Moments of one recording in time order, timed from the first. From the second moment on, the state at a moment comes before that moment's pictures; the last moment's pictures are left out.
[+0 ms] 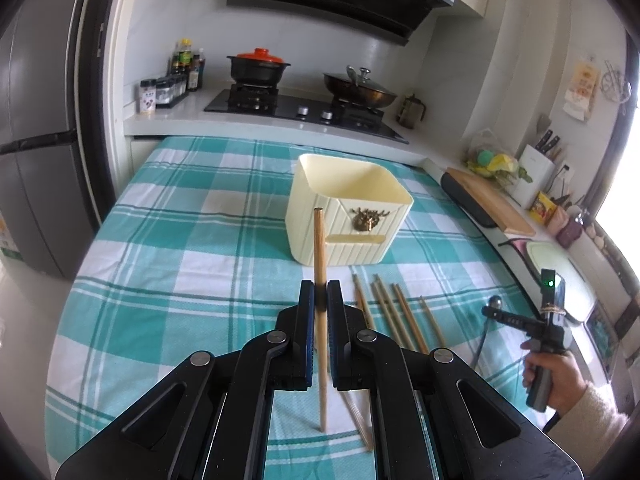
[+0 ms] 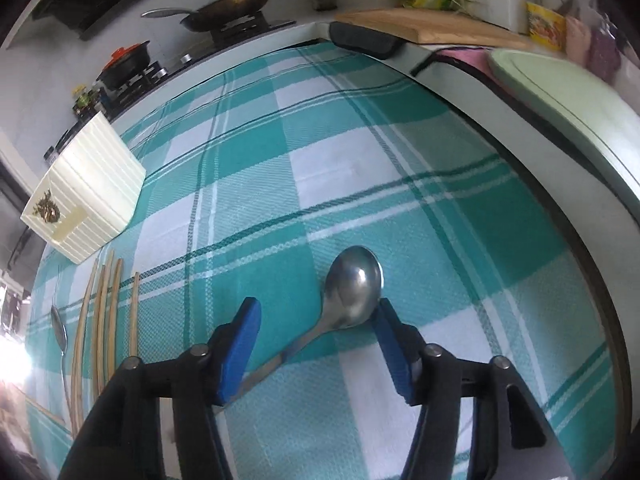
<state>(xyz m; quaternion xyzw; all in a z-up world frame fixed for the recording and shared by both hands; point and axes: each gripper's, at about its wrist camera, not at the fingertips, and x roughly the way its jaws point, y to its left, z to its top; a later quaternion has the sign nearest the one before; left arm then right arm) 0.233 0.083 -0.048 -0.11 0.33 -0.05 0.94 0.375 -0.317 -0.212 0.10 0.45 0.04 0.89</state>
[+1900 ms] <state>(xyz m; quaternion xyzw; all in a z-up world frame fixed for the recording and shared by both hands) 0.248 0.071 -0.061 -0.10 0.35 -0.07 0.93 0.419 -0.249 -0.214 -0.02 0.44 0.05 0.90</state>
